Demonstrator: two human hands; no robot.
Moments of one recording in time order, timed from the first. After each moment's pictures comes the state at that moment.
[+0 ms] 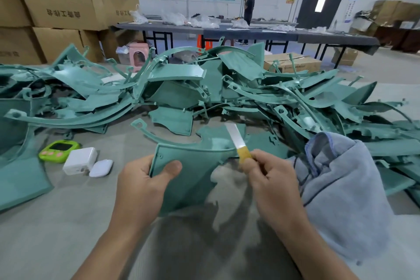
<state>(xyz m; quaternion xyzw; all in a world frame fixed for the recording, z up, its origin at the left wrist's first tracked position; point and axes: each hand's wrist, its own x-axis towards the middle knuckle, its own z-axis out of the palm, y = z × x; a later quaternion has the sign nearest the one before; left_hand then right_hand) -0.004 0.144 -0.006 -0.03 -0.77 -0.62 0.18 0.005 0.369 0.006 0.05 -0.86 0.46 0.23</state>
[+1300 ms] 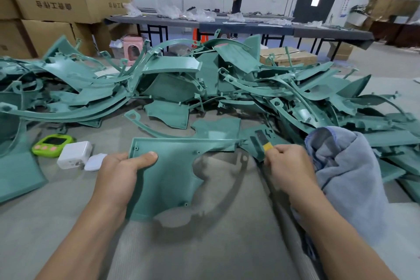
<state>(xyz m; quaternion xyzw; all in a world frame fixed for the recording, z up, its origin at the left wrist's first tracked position) -0.022 0.116 -0.011 0.12 -0.69 -0.71 0.08 -0.032 0.422 -0.005 -0.17 -0.90 0.36 0.18</state>
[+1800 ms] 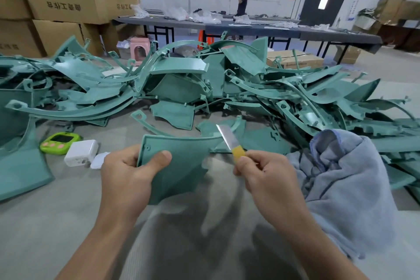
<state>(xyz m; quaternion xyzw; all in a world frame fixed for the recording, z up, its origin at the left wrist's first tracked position) -0.002 0.133 -0.002 0.00 -0.72 -0.65 0.24 0.014 0.365 0.016 0.04 -0.86 0.47 0.18</state>
